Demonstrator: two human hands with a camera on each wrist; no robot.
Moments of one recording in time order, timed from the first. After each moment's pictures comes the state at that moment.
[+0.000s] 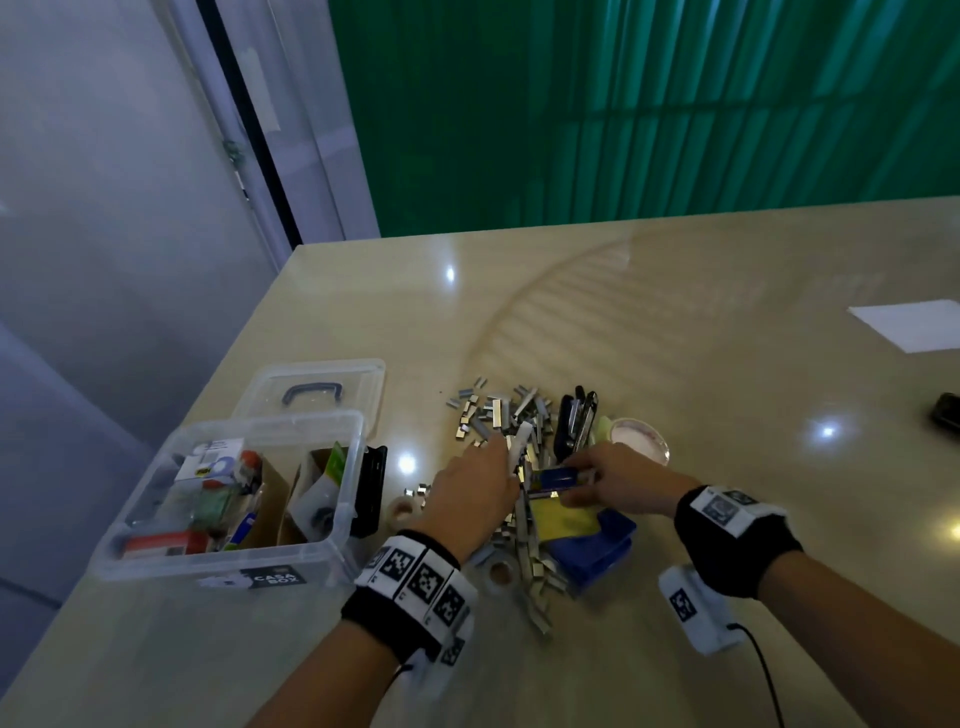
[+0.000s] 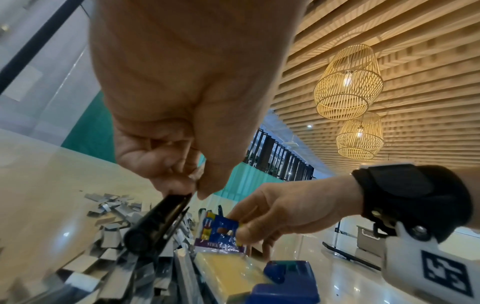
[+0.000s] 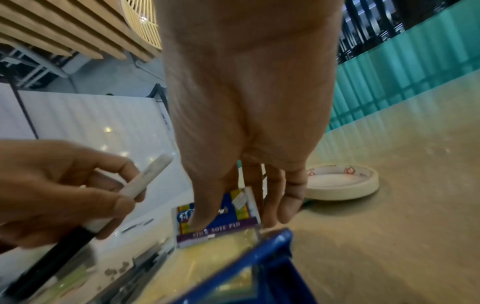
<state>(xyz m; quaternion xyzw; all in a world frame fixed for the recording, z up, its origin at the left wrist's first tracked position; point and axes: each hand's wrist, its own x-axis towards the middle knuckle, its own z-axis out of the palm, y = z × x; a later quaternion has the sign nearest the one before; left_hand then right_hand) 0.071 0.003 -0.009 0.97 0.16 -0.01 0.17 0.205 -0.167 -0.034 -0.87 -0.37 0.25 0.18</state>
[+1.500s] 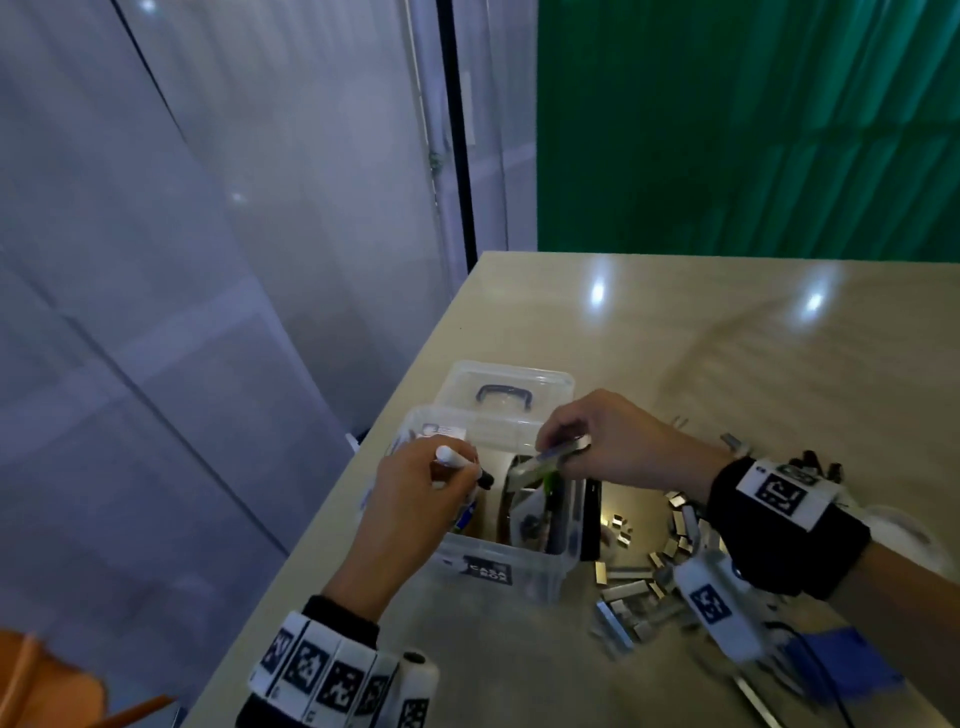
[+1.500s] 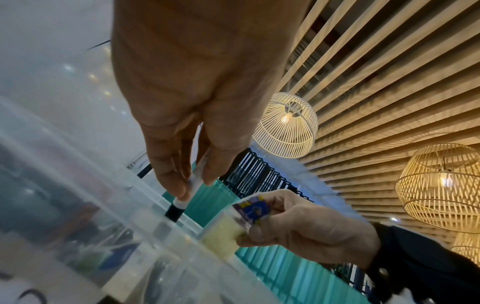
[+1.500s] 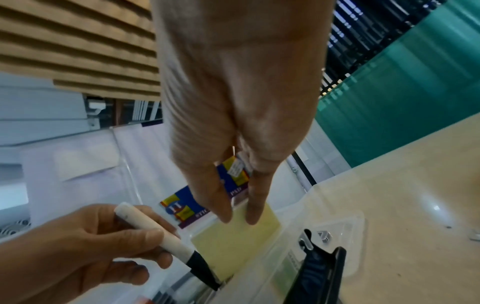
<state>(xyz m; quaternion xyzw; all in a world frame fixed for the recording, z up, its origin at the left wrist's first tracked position) -0.114 0.180 0.053 0.86 0.27 0.27 0.33 0.100 0.057 0.075 -0.73 -0.58 0.21 0.29</state>
